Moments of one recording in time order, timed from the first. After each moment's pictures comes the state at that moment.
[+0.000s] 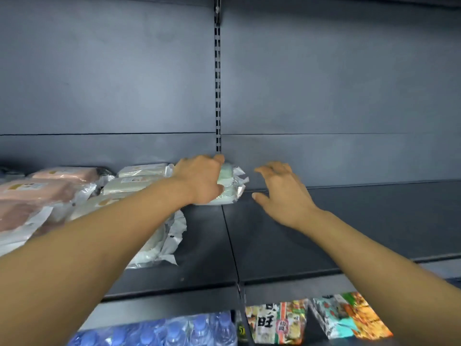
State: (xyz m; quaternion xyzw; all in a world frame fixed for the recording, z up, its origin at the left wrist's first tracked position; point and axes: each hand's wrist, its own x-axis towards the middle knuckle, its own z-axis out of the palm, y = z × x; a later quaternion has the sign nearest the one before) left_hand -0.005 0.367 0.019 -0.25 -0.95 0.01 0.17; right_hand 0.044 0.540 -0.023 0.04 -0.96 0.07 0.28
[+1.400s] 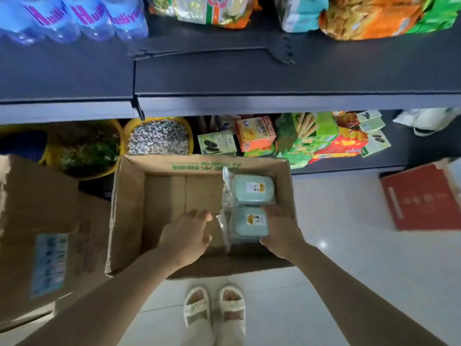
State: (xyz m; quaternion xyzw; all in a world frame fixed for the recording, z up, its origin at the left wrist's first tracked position) left_hand 0.366 0.469 -0.604 -0.20 -0.92 -0.14 -0.31; right_hand 0.420 0.688 -0.650 -0.11 -0.94 0.20 -0.25
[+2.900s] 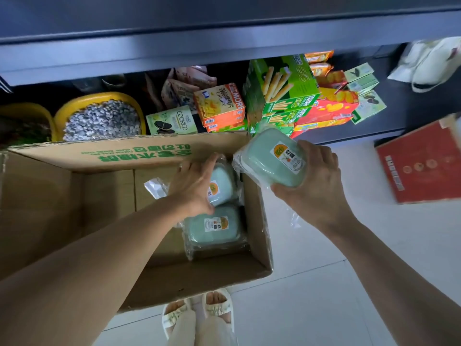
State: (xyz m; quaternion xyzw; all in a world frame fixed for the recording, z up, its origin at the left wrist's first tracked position) left_hand 0.308 0.617 -0.740 -0.28 -0.93 -0.01 -0.24; right_hand 0.404 0.820 -0.673 -0.19 -0.95 0.22 0.07
